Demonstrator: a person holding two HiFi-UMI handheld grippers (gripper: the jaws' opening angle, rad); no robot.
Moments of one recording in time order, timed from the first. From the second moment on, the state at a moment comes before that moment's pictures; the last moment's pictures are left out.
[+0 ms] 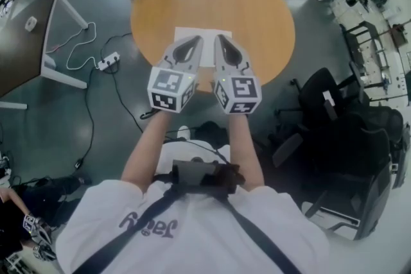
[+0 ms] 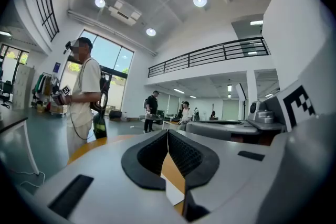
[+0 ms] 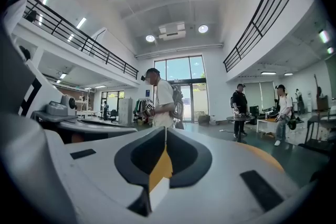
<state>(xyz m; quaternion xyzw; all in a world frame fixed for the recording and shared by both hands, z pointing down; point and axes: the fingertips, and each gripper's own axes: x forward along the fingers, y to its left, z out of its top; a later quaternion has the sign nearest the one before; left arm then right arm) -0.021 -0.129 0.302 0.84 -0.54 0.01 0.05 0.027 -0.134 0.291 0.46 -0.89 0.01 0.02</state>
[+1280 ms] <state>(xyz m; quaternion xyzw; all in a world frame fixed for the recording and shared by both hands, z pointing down) -0.087 -0.173 0.553 0.65 -0.63 0.02 0.41 -0.053 -0.316 0.510 0.14 -0.94 0.06 0.31</state>
